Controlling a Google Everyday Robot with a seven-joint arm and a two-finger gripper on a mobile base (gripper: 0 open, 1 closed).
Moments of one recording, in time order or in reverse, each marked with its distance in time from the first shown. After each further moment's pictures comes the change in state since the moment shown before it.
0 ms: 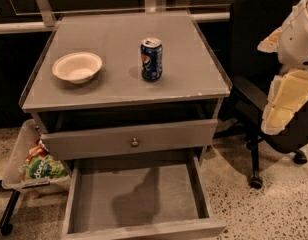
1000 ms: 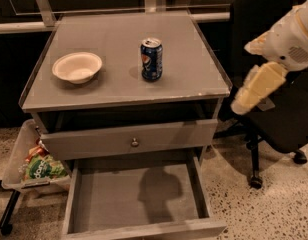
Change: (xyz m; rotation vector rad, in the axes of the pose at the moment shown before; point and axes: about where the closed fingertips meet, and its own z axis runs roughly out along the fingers) arm -0.016 -0.048 0.043 -0.027 -0.270 0.172
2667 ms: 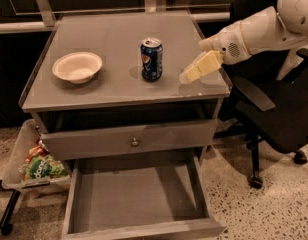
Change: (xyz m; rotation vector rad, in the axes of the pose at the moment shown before) arm -0.088 -0.076 0.107 -0.126 -0.418 0.138
